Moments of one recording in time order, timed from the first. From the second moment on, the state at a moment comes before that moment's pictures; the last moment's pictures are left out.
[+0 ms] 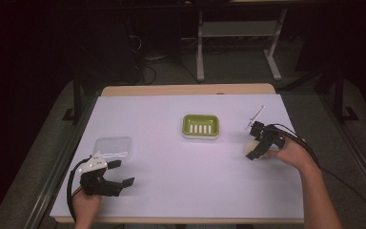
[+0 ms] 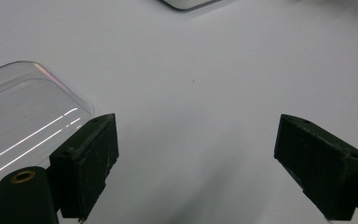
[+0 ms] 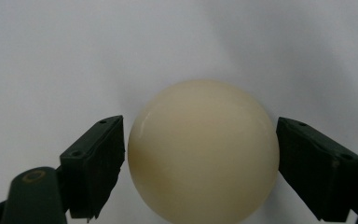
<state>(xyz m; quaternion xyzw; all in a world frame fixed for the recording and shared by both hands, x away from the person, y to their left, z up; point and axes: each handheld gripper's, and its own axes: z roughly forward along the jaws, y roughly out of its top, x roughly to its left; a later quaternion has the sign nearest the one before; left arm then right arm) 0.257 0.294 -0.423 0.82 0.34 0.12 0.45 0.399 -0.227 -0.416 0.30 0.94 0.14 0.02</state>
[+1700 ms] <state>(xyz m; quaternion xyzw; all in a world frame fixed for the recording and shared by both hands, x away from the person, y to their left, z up) 0.256 0.295 -0.422 0.81 0.34 0.12 0.46 0.404 -0.206 -0.378 0.29 0.95 0.14 0.02</state>
